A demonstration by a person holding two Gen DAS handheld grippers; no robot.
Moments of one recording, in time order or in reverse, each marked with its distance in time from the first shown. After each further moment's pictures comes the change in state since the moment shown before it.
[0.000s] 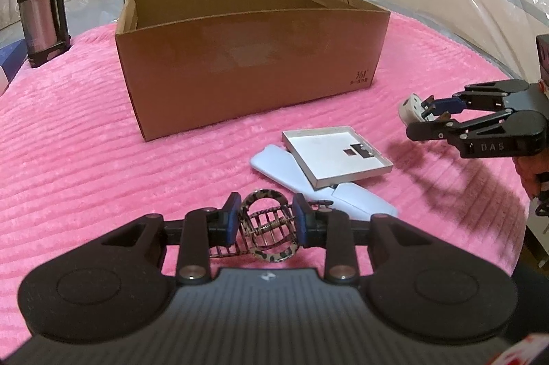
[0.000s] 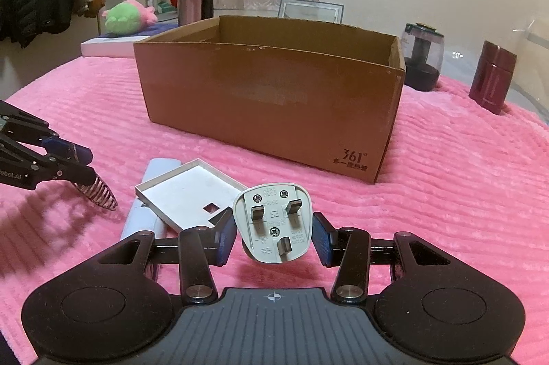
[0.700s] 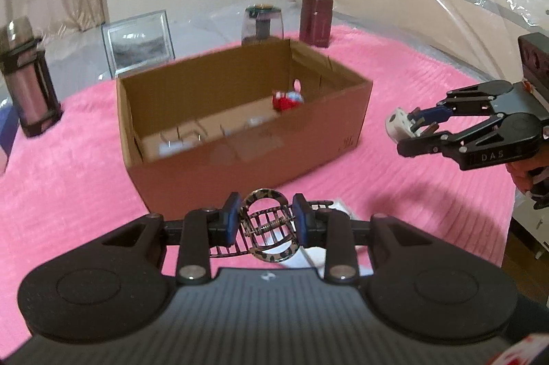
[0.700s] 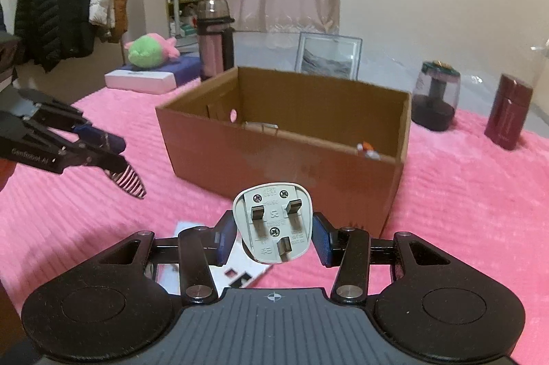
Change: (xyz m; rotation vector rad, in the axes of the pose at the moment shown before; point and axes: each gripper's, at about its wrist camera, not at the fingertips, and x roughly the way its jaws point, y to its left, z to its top) left arm -0.040 0.006 0.094 0.114 -0.060 -0.044; right arm -0.033 -0.016 0.077 -0.019 -0.055 0.115
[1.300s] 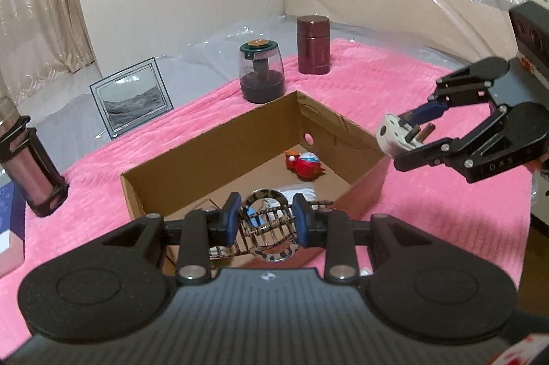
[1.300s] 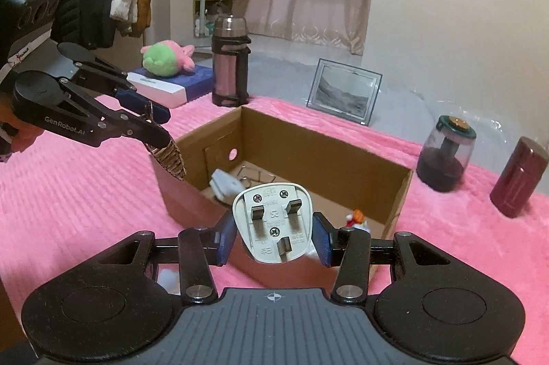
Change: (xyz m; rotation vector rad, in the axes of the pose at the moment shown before) left arm 0.030 0.012 0.109 0.131 -0.003 0.019; right arm 0.016 -0.034 0.090 -0.130 0.024 0.039
